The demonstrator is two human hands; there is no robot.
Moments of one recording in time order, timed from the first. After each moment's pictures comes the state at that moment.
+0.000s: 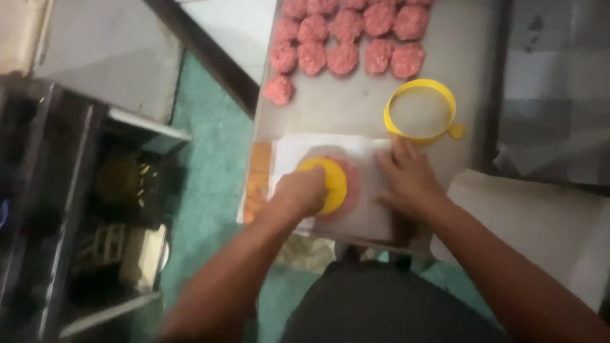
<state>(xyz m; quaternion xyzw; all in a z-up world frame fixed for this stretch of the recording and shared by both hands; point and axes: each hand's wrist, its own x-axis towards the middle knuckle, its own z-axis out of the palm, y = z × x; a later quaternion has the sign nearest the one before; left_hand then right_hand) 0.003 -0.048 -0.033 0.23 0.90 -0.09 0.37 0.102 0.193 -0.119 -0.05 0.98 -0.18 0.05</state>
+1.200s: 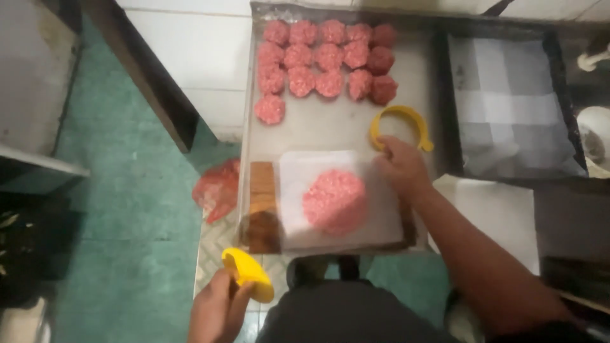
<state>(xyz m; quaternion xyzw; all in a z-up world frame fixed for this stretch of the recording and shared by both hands) 0.094 -0.310 -0.017 0.06 0.92 0.32 0.24 0.068 0.124 -0.011 0.18 0.92 -0.34 -0.10</state>
